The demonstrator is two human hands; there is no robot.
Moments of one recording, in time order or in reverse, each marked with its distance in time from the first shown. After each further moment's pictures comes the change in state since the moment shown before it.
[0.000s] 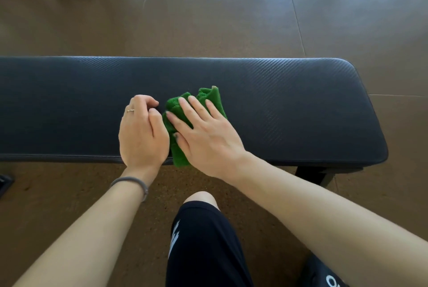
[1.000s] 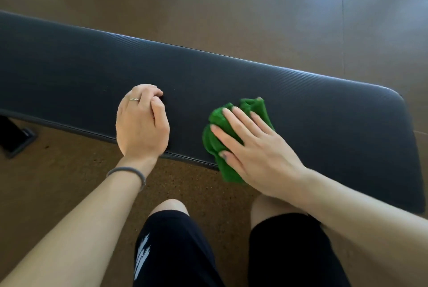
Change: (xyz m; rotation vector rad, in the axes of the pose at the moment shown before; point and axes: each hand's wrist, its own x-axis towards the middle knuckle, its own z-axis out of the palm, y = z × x) left_hand 0.011 -0.032 -0.014 0.193 0.083 -0.071; right_hand -0.021 0.058 -0.009 -0.083 -0.071 -0.287
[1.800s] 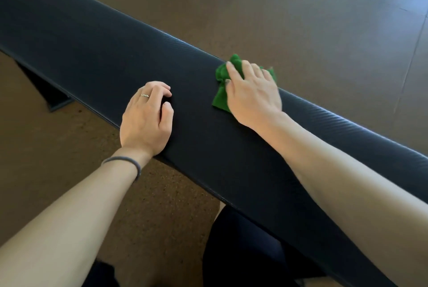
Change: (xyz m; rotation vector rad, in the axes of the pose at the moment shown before) left_hand 0.003 0.010 0.002 0.137 -0.012 -0.088; right_hand 0.159 0.070 -0.002 0.147 0.009 0.169
